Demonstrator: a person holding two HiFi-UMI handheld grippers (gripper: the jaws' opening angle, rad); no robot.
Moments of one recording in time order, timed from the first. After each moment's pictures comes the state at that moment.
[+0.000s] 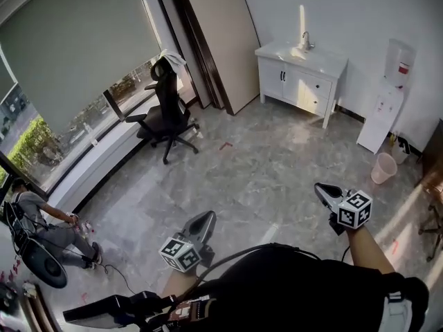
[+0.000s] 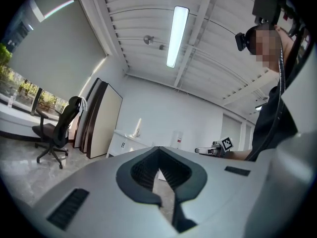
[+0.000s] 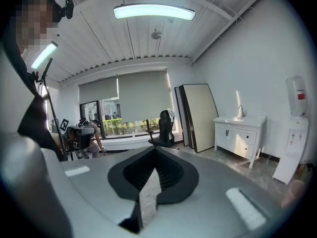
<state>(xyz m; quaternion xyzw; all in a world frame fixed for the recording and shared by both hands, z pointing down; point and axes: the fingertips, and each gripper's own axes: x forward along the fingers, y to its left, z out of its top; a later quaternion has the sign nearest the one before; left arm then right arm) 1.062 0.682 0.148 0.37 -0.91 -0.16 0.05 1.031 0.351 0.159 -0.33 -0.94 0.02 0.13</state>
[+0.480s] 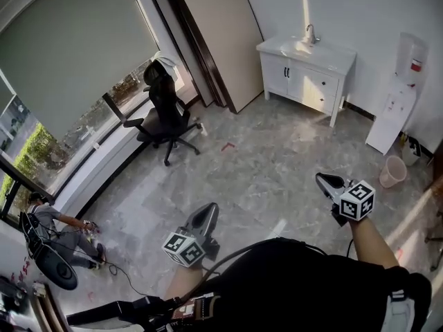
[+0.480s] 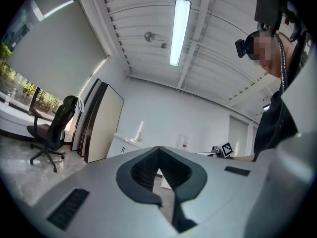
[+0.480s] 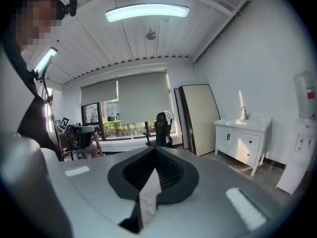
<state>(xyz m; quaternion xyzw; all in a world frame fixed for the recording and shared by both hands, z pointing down) 0.929 0.591 0.129 0.35 -0.92 -0.17 0.03 0.886 0.272 0.152 -0.35 -0.93 0.02 0.12</state>
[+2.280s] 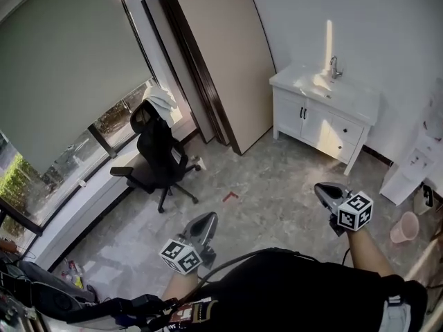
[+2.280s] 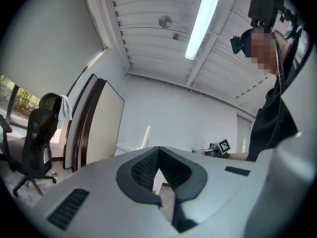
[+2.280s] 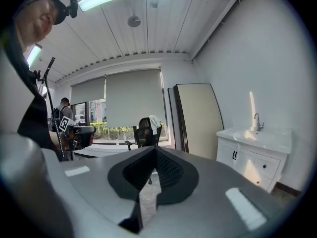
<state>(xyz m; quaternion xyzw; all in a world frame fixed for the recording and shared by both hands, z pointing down) 0.441 0.629 0.105 0.37 -0.92 -0.15 0.02 0.395 0.310 0.122 -0.35 -0.93 0.02 0.10</state>
